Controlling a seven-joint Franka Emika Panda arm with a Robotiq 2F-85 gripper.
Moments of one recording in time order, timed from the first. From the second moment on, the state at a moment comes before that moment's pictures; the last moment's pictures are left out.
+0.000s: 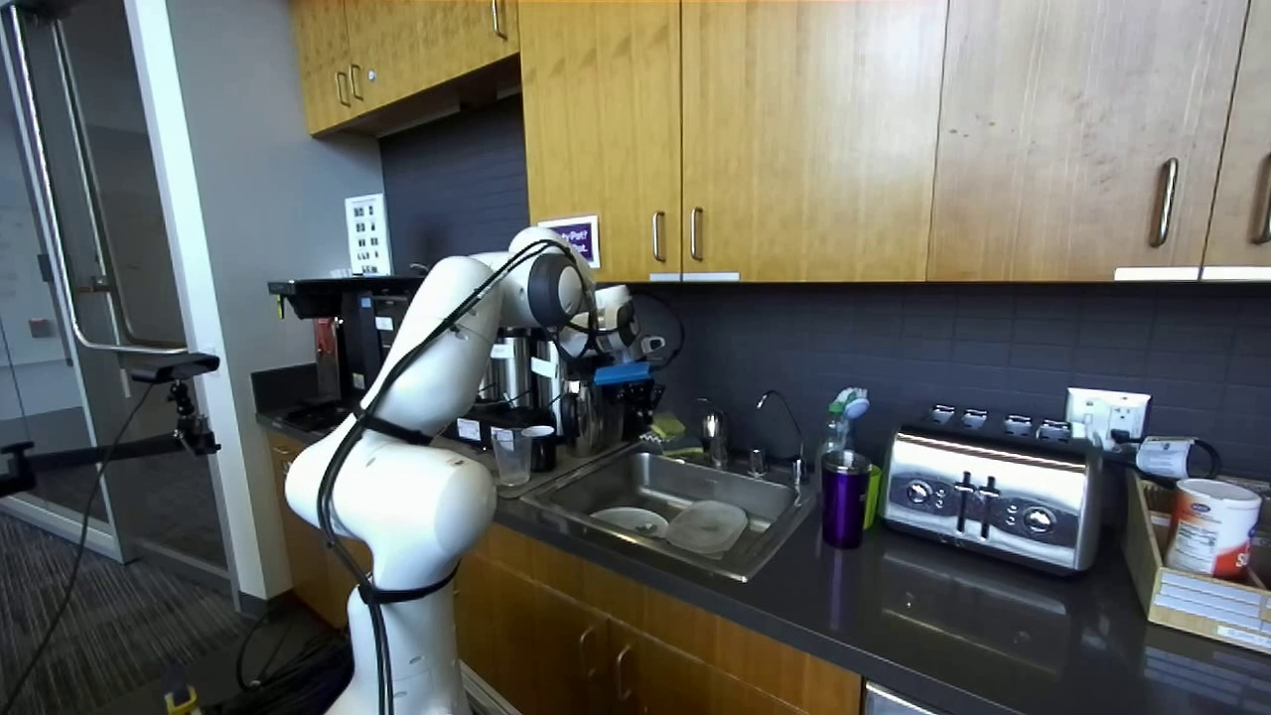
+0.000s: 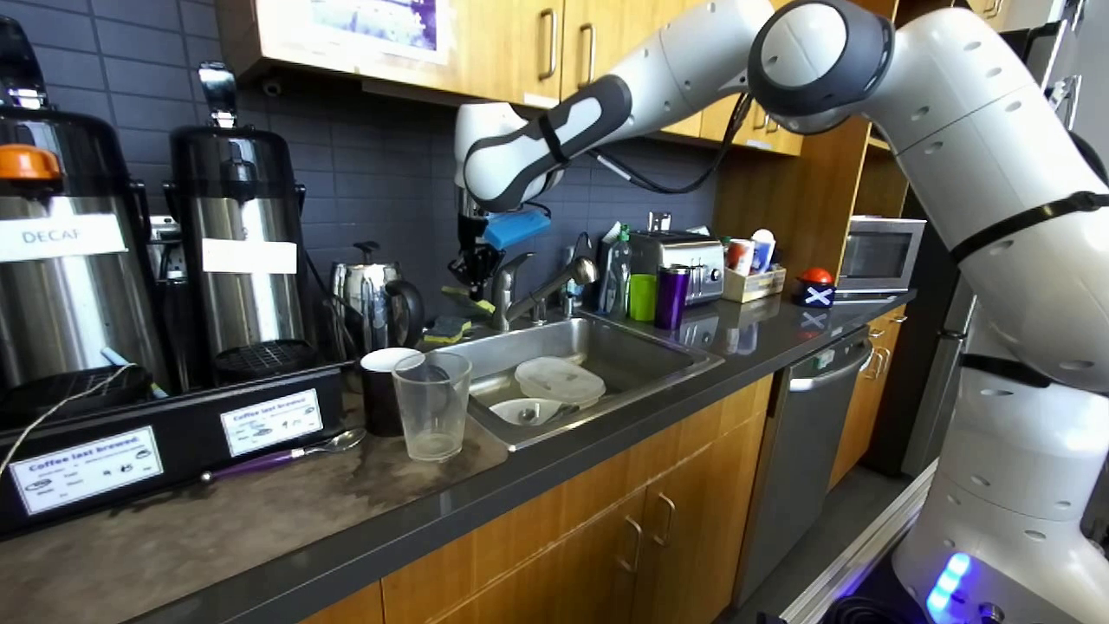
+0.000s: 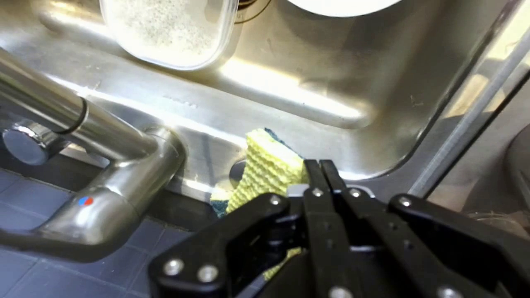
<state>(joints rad) 0.30 0.59 0.05 -1.44 -0.27 2.26 0.15</state>
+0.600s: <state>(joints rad) 0.31 0.42 0.09 -1.70 -0.26 2.29 0.25</state>
